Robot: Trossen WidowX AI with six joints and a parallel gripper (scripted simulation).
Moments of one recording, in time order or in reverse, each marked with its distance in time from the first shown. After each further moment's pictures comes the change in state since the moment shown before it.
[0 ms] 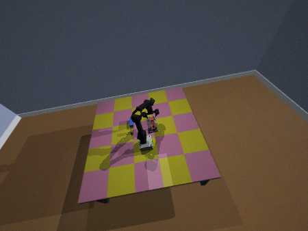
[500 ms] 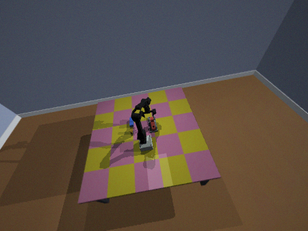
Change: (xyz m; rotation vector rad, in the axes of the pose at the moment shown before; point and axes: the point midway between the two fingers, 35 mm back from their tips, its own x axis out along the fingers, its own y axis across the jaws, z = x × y) arm 0.003 0.031 0.022 0.067 0.031 0.024
